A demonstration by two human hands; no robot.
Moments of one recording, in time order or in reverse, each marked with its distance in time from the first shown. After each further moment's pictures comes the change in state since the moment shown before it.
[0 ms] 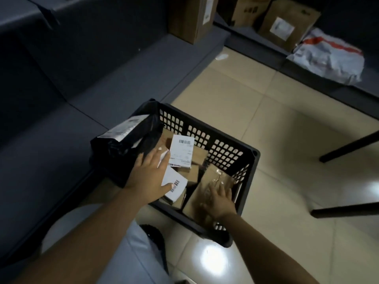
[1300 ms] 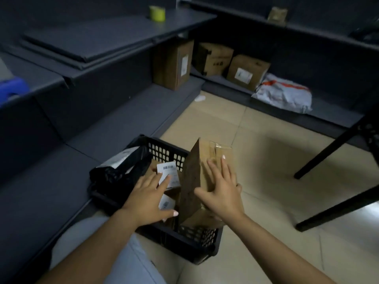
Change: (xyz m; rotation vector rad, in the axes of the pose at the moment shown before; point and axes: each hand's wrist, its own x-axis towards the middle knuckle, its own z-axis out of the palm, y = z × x) left_hand -0.050 0.031 -0.040 -0.069 0.059 0.166; right_hand -0.149 -0.038 -0.135 0.258 0.613 -0.231
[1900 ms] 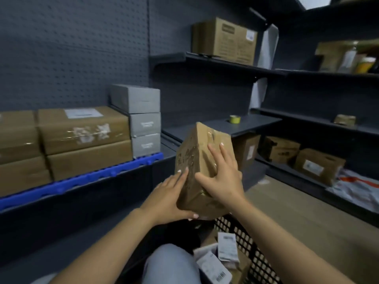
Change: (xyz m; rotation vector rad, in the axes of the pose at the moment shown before) left_hand -0.168 -0.034 -0.180 -0.111 0.472 -0.233; right_hand -0.039 -0.252 -0.108 0.264 0.144 -0.619
